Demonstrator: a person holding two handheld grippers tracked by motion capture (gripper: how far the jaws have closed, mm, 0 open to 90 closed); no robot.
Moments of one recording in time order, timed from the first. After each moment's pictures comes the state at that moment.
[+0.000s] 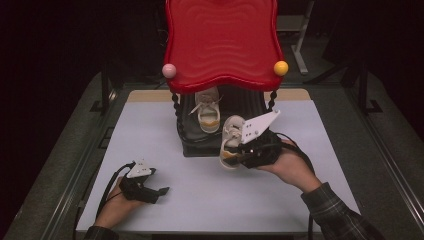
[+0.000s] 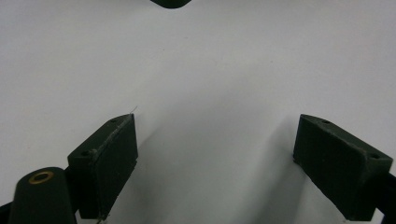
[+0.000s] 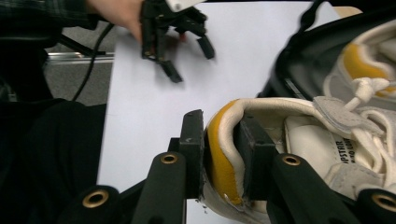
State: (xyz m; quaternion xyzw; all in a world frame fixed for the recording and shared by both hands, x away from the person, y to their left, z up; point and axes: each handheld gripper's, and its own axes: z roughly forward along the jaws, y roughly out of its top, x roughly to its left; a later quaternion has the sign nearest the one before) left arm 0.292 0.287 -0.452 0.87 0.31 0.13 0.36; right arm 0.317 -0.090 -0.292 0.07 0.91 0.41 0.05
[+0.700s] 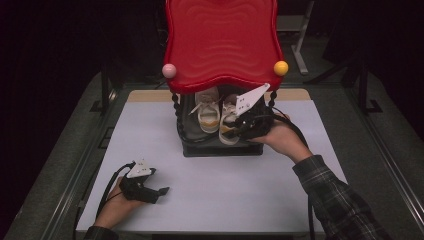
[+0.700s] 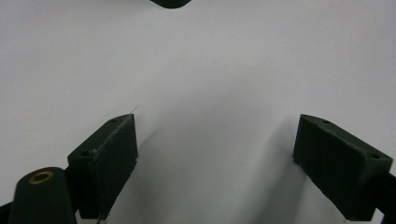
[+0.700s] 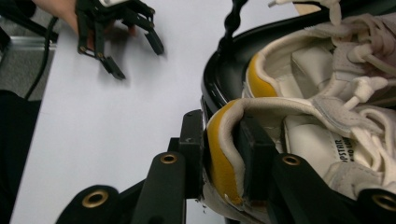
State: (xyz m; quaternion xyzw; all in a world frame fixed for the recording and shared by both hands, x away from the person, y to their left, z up) left arm 0.292 0.287 -0.452 0.87 0.31 0.13 0.36; right arm 0.382 -0.083 -0.283 0.07 0.92 0.38 0.08
